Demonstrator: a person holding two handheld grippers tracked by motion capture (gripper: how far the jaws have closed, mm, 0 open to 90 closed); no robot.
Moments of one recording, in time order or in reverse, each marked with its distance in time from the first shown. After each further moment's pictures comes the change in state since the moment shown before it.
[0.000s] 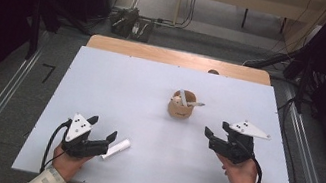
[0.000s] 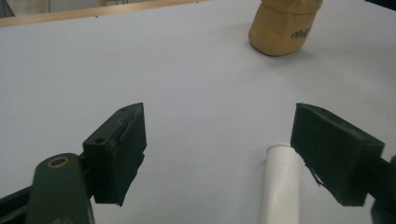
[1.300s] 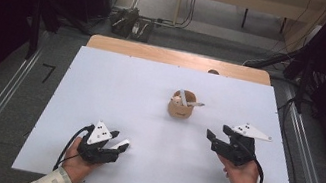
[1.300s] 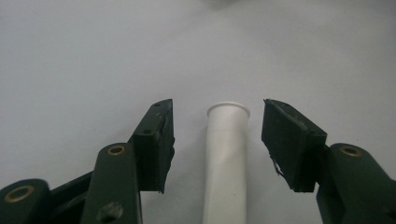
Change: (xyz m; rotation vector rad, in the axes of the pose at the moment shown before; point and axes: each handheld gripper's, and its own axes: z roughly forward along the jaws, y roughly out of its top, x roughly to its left) left arm -0.022 -0.007 0.032 0.176 -0.178 0.096; right arm -0.008 -0.010 0.004 0.024 0.009 0.031
